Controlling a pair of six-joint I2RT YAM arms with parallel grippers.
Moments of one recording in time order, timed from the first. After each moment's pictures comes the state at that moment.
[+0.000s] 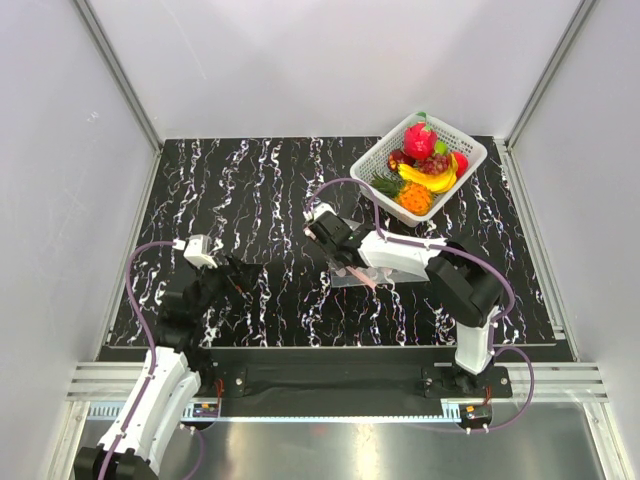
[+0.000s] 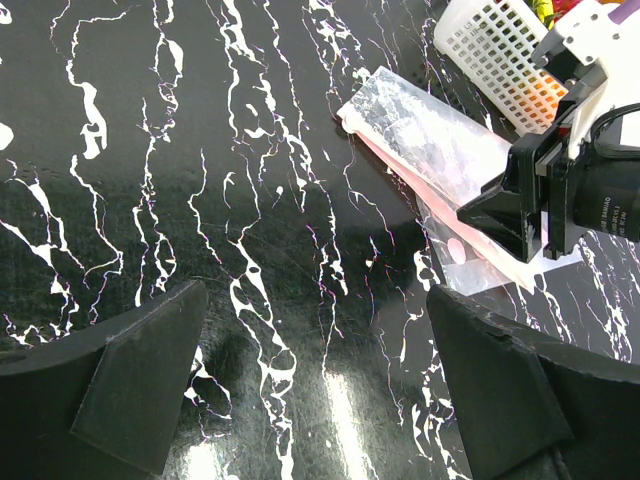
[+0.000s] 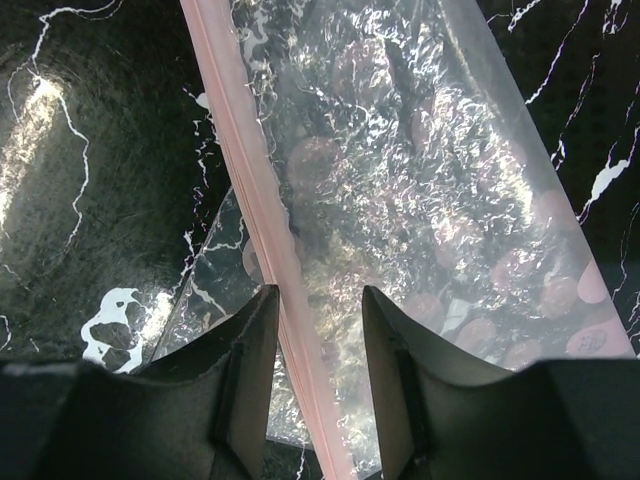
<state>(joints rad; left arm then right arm) -0.14 0.49 0.19 0.00 0.28 -0.48 0.85 1.90 1.25 -0.36 0.40 0.08</state>
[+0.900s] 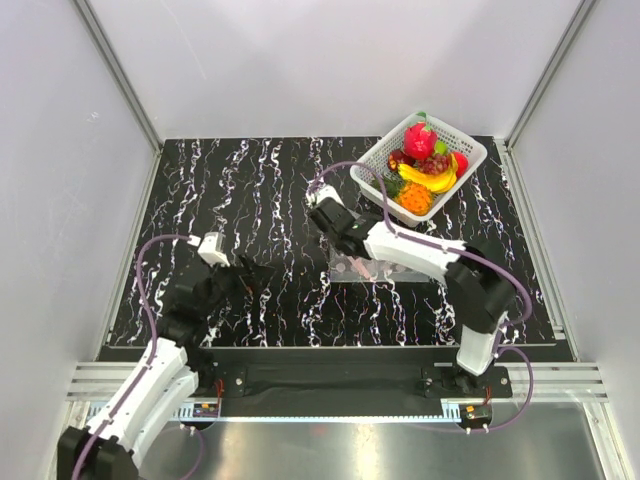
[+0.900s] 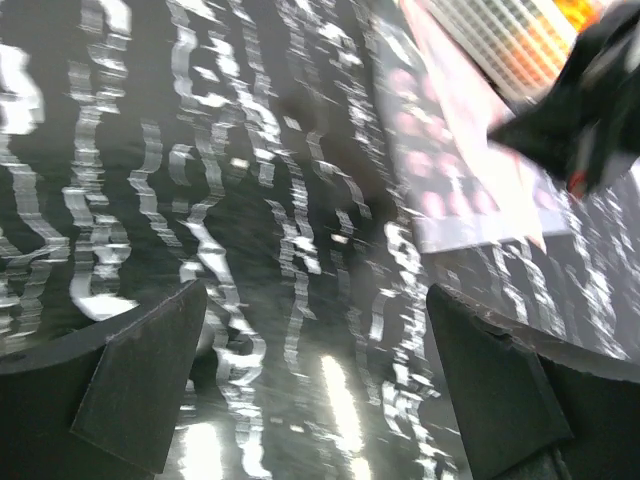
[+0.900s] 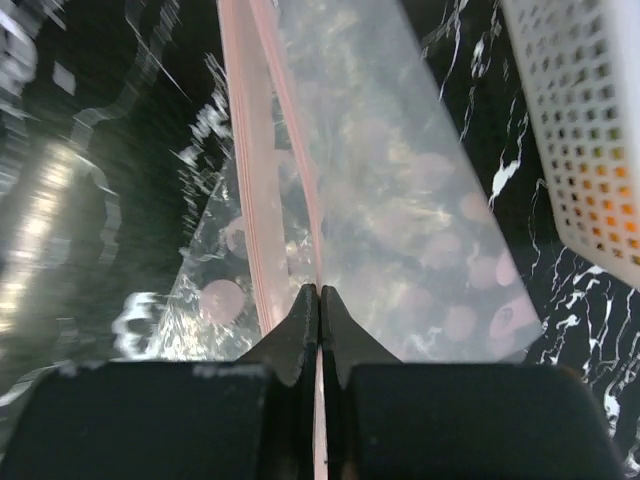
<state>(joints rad) -0.27 0.55 0.22 0.00 0.22 -0.51 0.85 1.85 1.33 -0.47 0.50 0.13</state>
